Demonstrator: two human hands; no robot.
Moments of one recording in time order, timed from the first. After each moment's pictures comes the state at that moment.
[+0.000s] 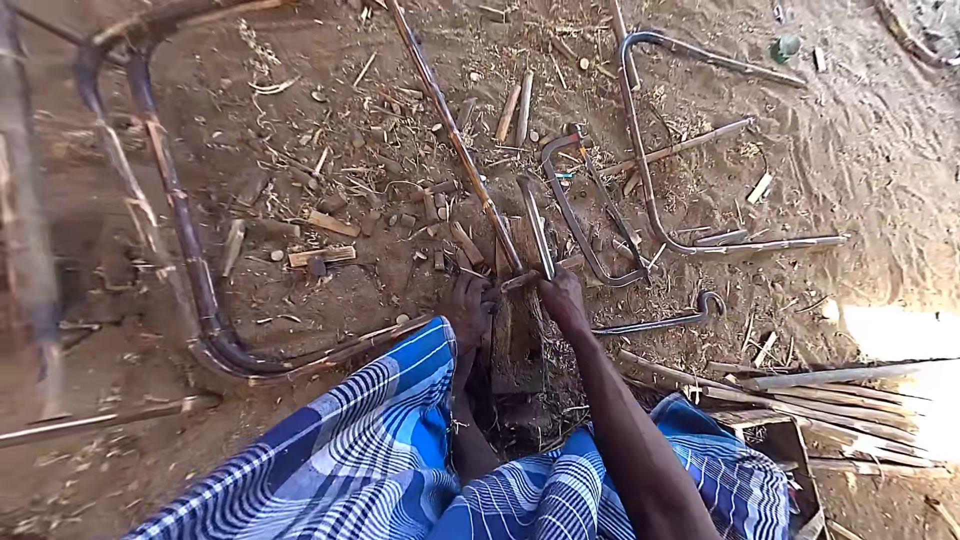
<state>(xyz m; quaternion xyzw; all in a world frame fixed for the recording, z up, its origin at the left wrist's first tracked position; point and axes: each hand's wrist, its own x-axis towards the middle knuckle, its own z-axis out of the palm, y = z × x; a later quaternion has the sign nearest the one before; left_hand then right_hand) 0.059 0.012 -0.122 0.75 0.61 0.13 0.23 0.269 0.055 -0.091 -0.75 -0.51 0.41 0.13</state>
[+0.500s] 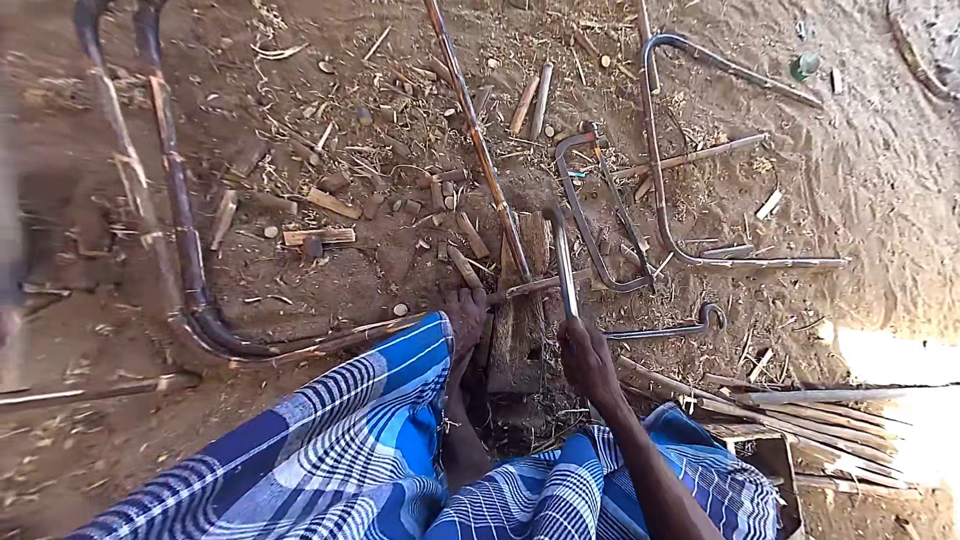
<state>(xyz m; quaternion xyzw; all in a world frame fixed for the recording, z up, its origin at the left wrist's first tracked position) 0.073 -0.007 -0.093 0.74 0.62 -0.16 0.20 0.307 -0.060 -0.053 -0.61 -0.50 0.56 0.25</state>
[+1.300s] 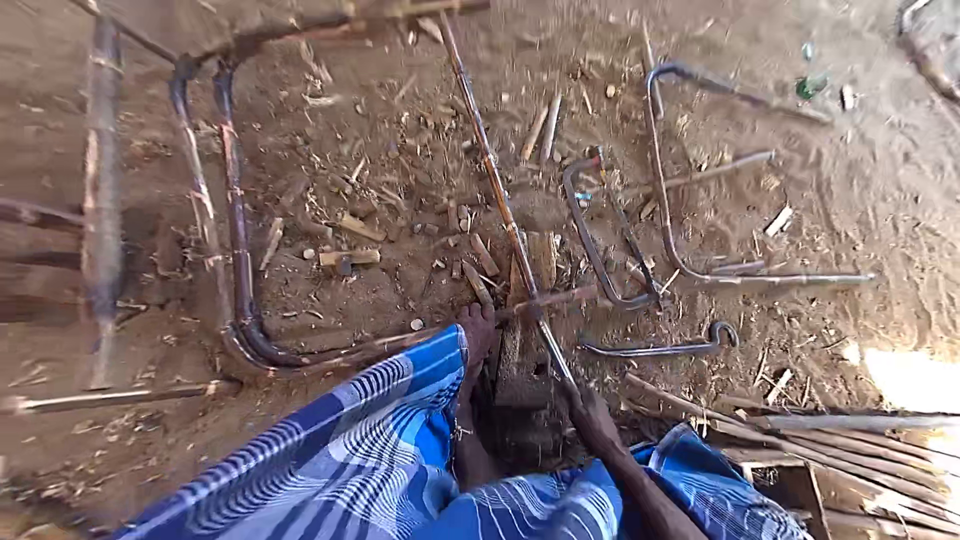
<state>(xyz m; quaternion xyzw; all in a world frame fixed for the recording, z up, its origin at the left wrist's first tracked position) 0.078 0.001 -0.090 0.71 0.65 -0.16 0.23 0.331 -0.111 -0.081 -0.68 -0.54 0.49 0.08</state>
